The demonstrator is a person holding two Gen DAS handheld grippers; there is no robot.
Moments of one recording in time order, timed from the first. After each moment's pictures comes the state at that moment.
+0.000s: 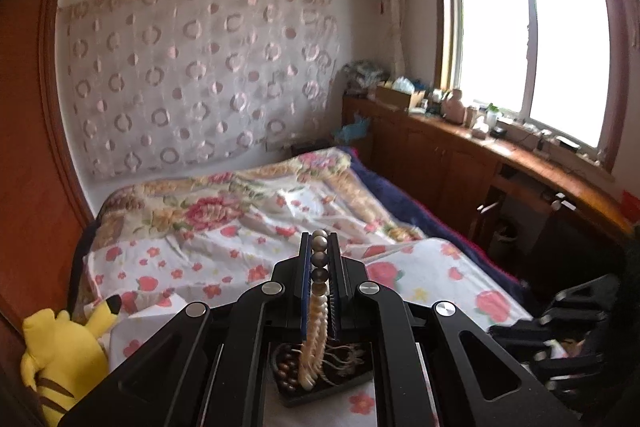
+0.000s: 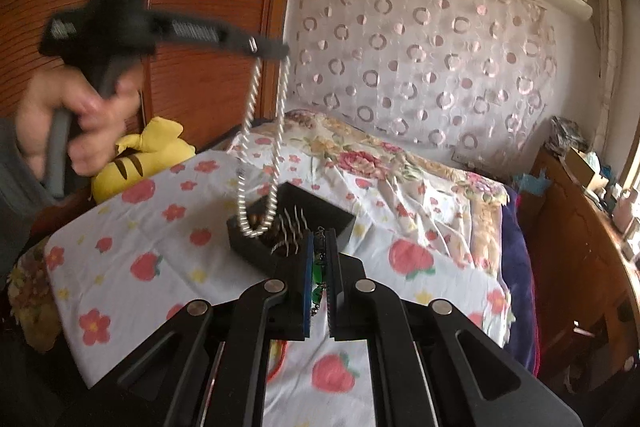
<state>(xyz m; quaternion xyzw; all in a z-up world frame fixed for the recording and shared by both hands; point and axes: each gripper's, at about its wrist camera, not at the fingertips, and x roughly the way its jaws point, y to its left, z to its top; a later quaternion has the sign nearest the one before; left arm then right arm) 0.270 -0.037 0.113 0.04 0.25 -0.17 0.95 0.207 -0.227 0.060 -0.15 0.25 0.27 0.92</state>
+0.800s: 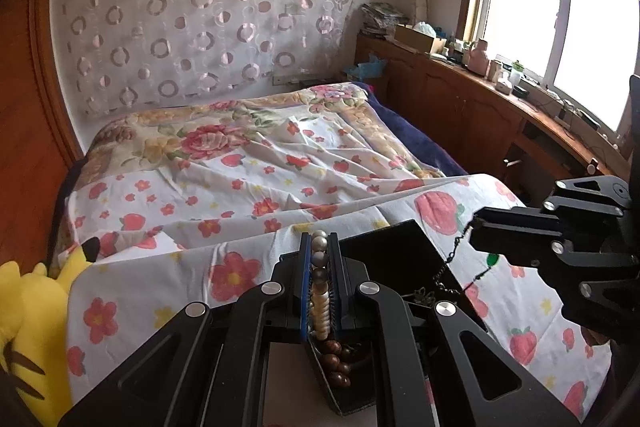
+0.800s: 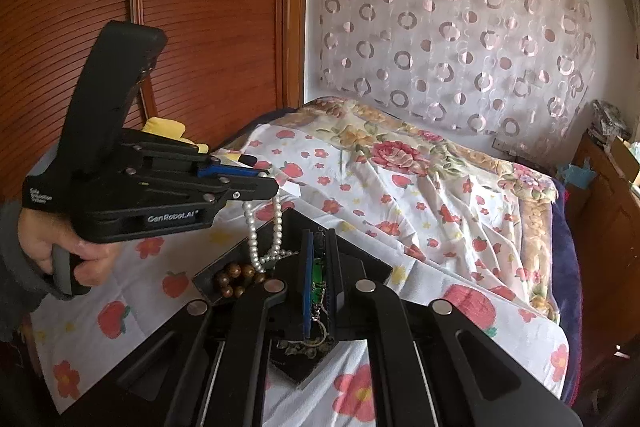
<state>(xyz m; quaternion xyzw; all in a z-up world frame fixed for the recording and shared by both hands) 0.340 0.002 -0.011 0.03 0.35 -0.16 0.92 0.327 -0.169 0.010 -0.12 0.30 0.32 0.89</state>
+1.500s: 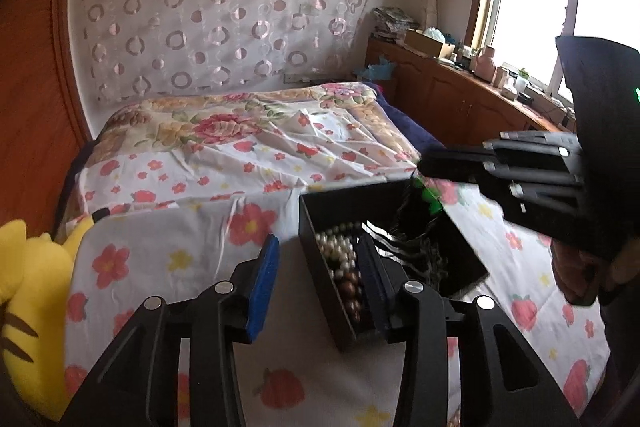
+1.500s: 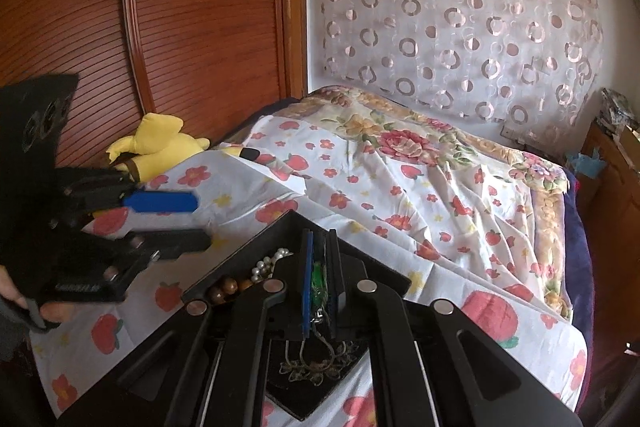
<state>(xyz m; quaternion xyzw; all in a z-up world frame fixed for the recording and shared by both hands) 0.287 0.028 -0.030 0.01 0.35 -0.15 0.93 0.348 -0.153 -0.005 -0.12 0.32 0.32 0.88</state>
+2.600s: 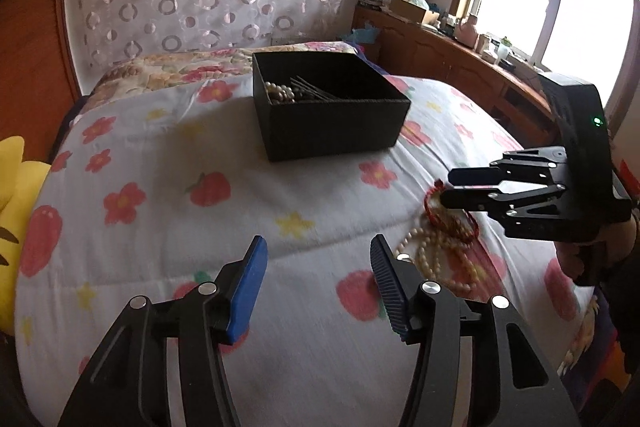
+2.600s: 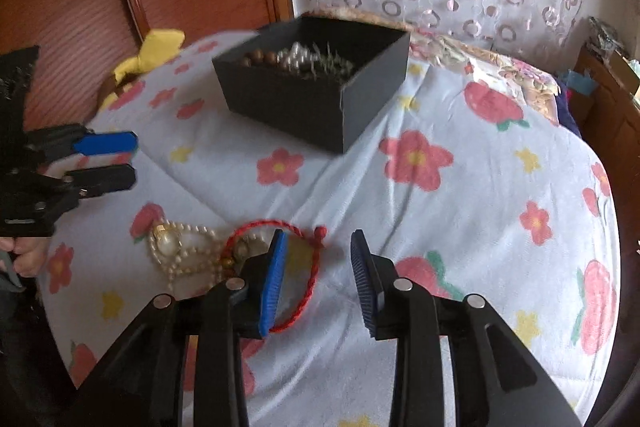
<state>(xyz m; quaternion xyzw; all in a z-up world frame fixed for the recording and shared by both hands) 0.156 0.007 -0.086 0.00 0.40 -0.16 0.90 0.223 -0.219 -0.102 -0.12 0.44 0.29 0.84</state>
